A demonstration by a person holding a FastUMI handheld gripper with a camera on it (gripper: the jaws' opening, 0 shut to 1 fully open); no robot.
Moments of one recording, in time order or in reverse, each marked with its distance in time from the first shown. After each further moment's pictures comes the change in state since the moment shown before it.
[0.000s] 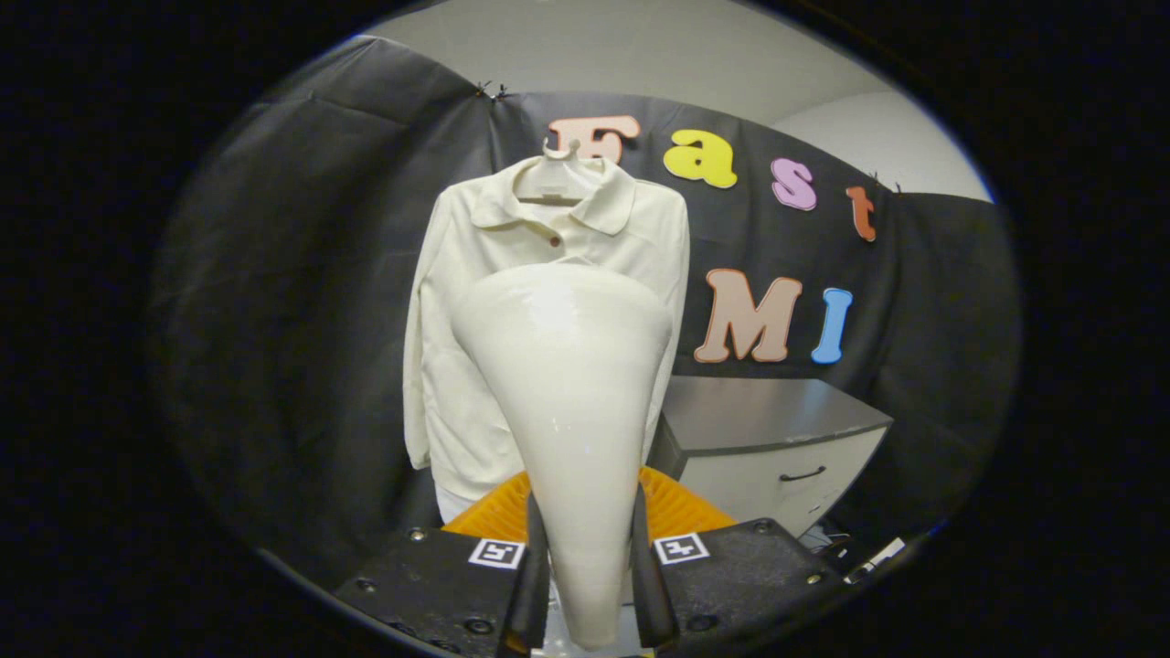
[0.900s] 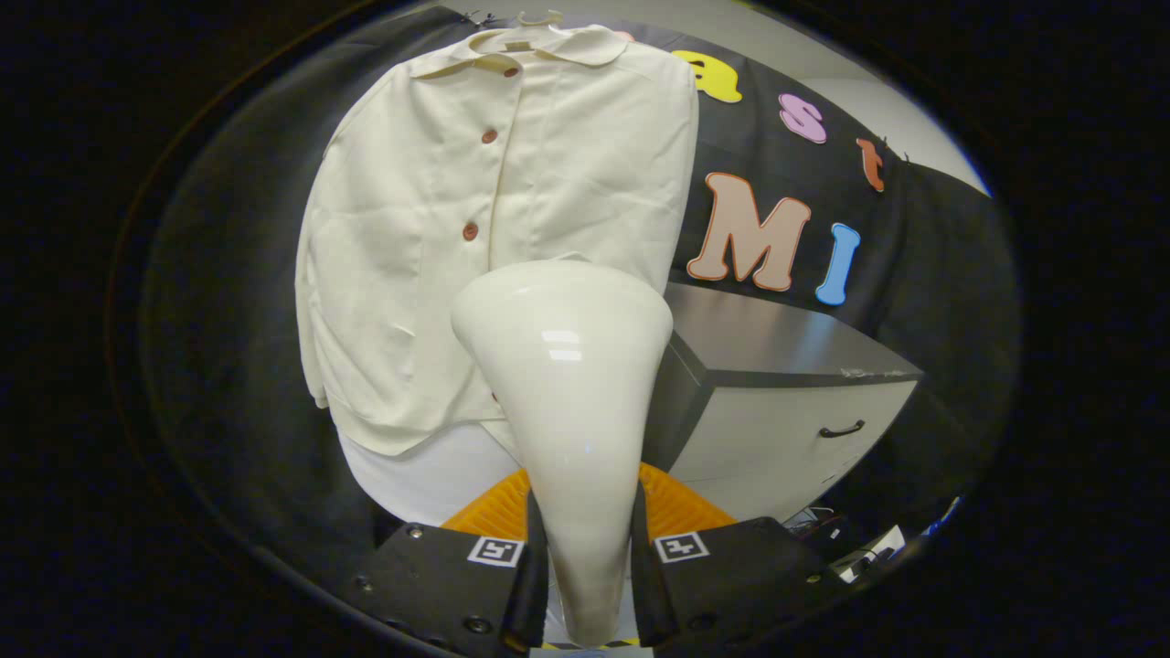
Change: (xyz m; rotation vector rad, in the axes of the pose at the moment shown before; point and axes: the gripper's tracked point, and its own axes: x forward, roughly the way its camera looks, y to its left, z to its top) arm 0.159 -0.034 -0.100 -0.026 0.224 -0.119
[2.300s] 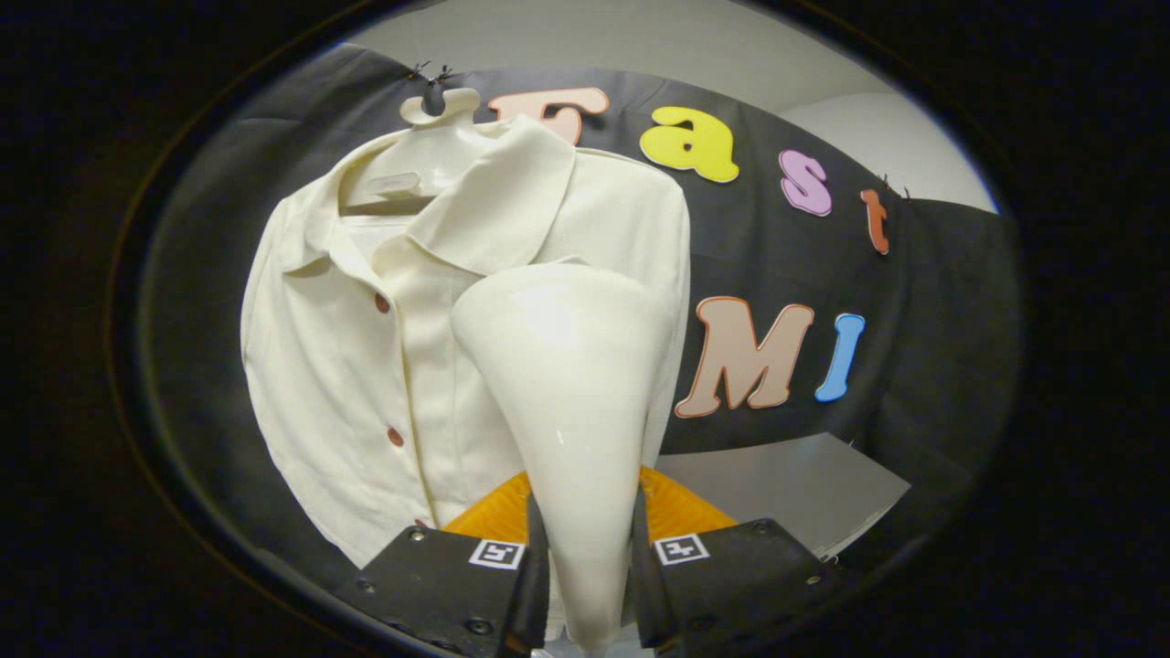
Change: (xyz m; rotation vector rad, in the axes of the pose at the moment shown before) arm 0.012 -0.035 0.242 0.067 -0.189 0.009
